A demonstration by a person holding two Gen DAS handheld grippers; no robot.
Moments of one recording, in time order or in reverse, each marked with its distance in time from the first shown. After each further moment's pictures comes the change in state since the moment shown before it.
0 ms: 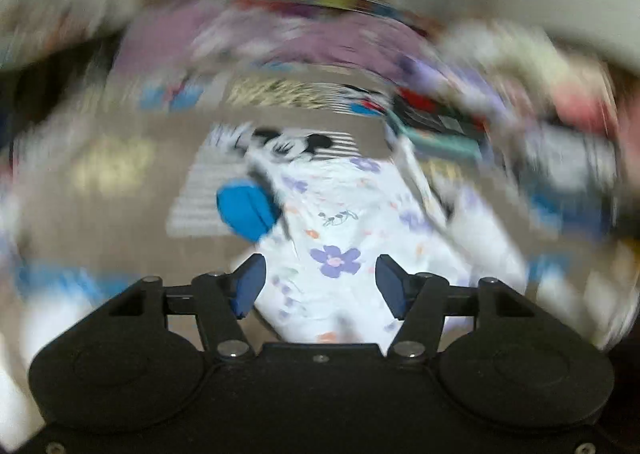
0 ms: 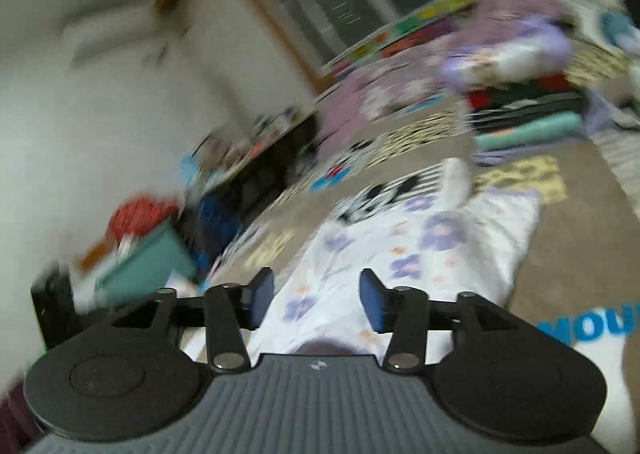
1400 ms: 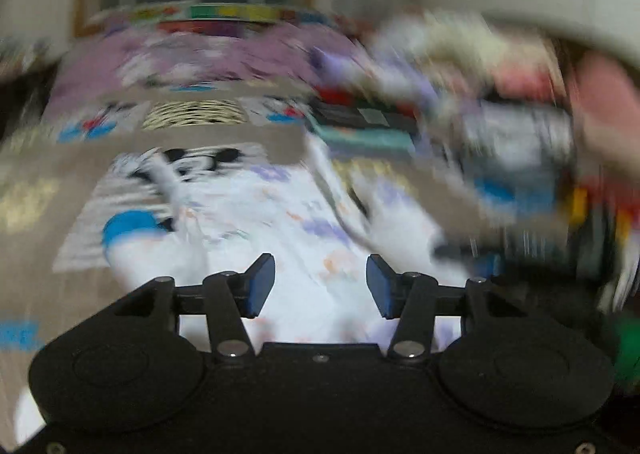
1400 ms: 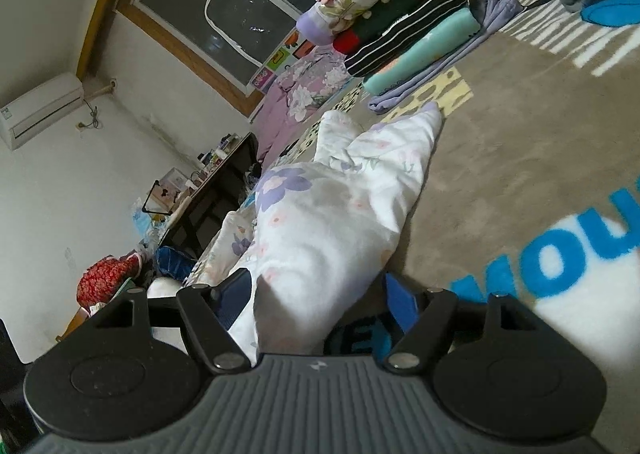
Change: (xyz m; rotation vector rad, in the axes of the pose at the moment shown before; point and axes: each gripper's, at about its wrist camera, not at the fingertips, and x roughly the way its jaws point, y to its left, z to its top) left arm 0.045 -0.046 0.001 0.198 -0.071 -0.216; right arm 0.067 -0.118 -0.046 0.203 -0.029 -0.047
